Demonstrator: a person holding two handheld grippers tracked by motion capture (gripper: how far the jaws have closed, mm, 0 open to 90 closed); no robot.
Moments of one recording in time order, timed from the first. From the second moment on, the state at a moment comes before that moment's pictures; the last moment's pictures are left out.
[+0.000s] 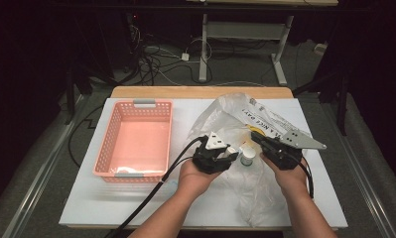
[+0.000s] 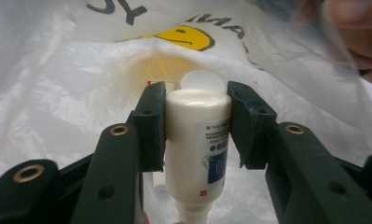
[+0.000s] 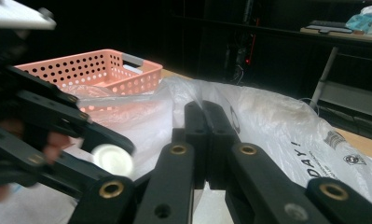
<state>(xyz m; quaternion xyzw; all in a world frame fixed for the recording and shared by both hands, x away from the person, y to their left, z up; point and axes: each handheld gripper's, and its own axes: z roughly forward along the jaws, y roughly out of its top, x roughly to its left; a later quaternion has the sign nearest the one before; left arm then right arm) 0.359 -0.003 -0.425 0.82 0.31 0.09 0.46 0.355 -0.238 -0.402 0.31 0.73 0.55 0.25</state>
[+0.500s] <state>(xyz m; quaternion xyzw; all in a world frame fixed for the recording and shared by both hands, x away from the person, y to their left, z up) 0.400 -0.033 -0.455 0.82 0.36 0.08 0.45 0.355 -0.239 -0.401 0.31 0.73 0.56 0.25</state>
